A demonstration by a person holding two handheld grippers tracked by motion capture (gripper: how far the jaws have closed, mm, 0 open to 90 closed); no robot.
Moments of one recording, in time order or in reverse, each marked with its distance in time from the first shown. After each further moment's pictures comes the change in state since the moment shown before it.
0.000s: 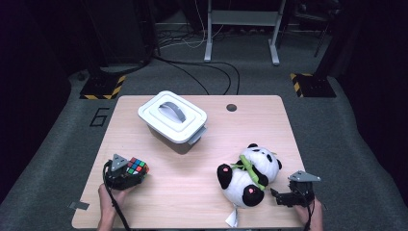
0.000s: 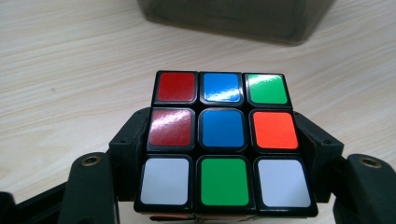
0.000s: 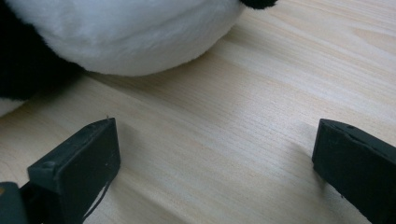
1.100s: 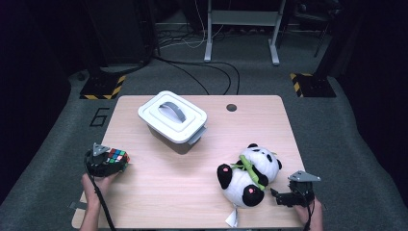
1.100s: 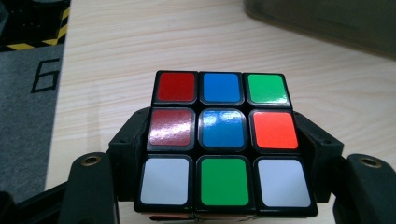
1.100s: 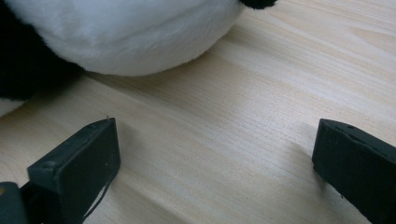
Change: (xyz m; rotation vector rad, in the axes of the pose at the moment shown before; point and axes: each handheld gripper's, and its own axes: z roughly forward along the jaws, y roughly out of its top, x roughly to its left) left arm 0.071 0.007 0.007 0.030 0.132 -0.113; right arm 0.000 0.000 0.000 -0.001 -0.001 0.001
